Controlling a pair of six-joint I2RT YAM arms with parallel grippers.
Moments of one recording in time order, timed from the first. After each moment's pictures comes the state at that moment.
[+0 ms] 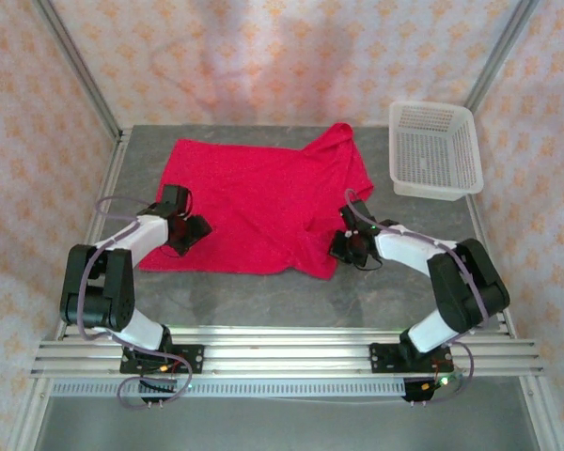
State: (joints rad) left arm -0.03 1.54 0.84 -0.49 0.07 -0.75; right arm 0.45 1.52 0.79 -0.45 -0.17 0.78
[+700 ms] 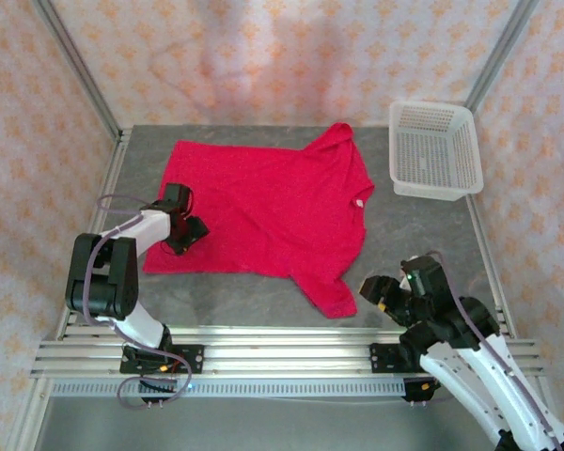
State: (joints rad) left arm -0.02 1.61 0.88 -0.53 0.02 -0.75; right arm 0.49 0.42 0.61 -1.12 -0.26 1.05
